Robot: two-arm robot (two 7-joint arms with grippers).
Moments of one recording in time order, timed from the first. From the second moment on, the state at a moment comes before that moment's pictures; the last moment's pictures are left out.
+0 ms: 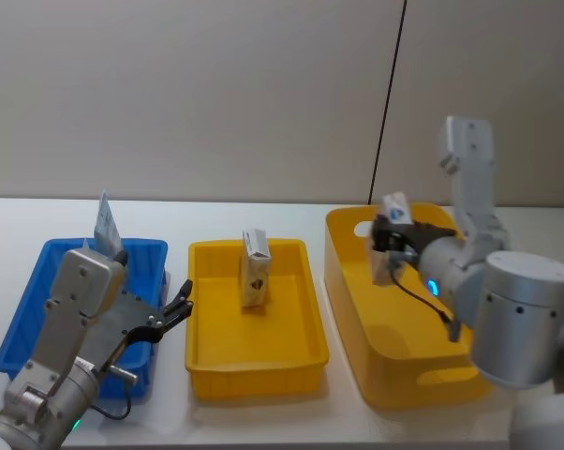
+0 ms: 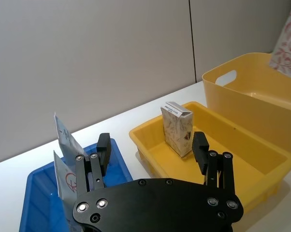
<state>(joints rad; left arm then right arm) -0.24 0.38 0.45 -1.63 -0.20 0.01 -0.01 0.38 -0.04 -0.13 -1.71 0.16 0.84 -0.17</state>
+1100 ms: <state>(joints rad) -0.24 0.38 0.45 -1.63 -0.20 0.01 -0.01 0.30 0.01 -0.05 -1.78 0.15 0.84 -0.15</state>
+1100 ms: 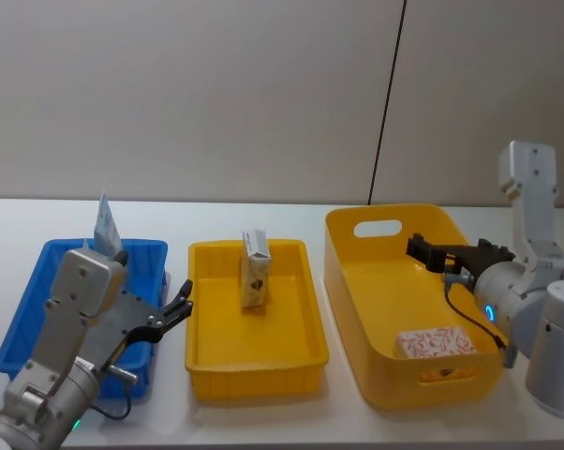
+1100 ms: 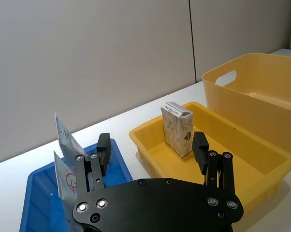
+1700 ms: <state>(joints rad) -0.24 0.38 0.45 -1.63 -0.20 0.01 -0.01 0.29 0.02 -0.05 -1.79 0.14 0.82 -0.13</state>
